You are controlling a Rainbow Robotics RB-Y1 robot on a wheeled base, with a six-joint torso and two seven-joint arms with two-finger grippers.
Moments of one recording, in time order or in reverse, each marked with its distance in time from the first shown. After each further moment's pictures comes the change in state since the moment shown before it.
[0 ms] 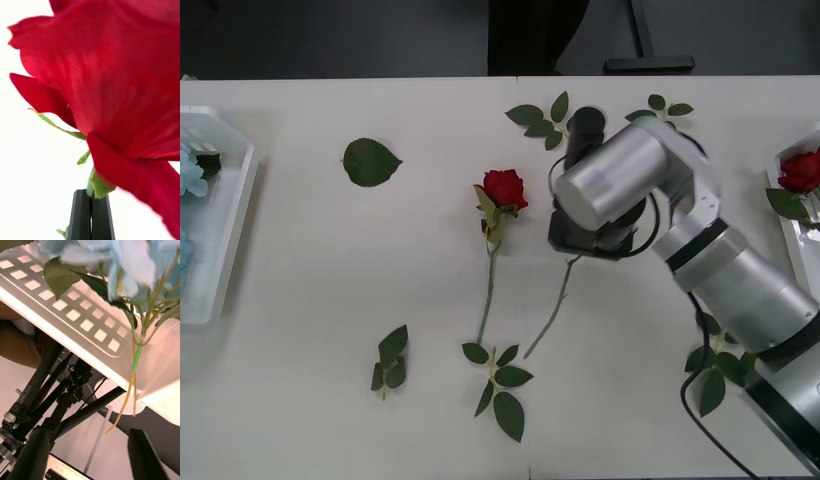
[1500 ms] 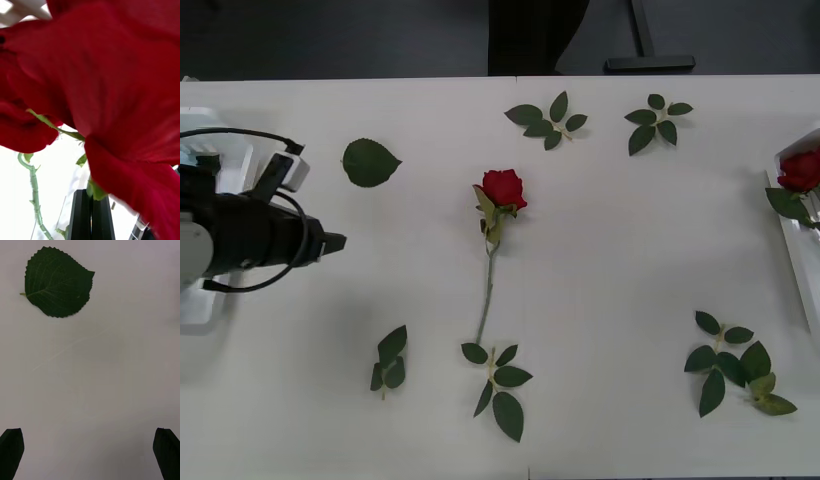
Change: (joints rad) right arm -0.002 -0.516 -0.262 0.621 0.245 -0.587 1.068; left arm -0.348 -0.552 -0.373 -0.420 -0.083 0.136 0.998
